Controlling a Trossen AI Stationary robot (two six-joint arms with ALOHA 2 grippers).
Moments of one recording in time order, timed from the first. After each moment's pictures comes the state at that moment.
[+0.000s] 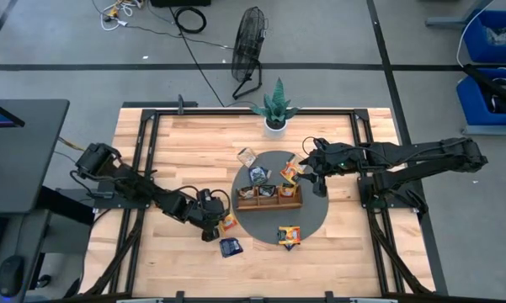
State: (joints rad) left arm -0.44 1.67 0.65 -0.08 -0.31 -0.65; right arm 0.02 0.99 0.79 -0.48 0.15 0.09
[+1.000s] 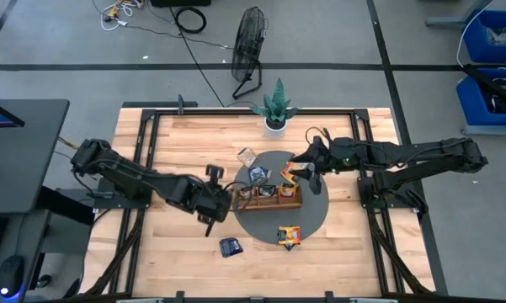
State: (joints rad) left arm -0.35 1.56 1.28 -0.91 -0.58 0.08; right arm 0.00 0.99 0.79 -0.23 0.06 0.26
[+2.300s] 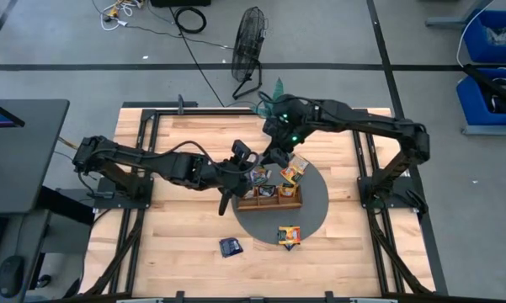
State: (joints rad) left arm -0.19 1.56 1.43 -0.53 -0.63 0.86; right arm -0.24 1.63 1.64 -0.86 -0.47 0.29
